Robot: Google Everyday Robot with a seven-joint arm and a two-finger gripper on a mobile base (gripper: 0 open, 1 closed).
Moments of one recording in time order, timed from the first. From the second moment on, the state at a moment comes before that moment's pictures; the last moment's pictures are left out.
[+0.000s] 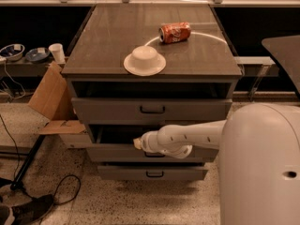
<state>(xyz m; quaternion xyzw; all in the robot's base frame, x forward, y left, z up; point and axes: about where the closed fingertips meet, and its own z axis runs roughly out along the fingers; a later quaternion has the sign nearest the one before) 0.651 0.040 0.458 -0.20 0.90 0.22 0.32</state>
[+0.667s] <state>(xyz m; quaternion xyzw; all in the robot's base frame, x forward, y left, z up) 0.644 0.035 0.457 -0.22 0.90 0.21 0.30</state>
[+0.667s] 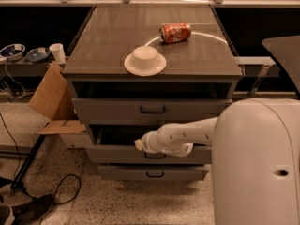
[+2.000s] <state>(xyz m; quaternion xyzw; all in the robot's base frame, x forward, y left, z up) 0.591 -0.002 0.498 -0.29 0.90 0.19 0.27</state>
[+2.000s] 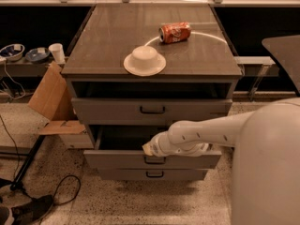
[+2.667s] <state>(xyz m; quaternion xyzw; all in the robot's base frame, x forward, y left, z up) 0.596 -0.001 0.525 -0.27 0.88 0.22 0.31</state>
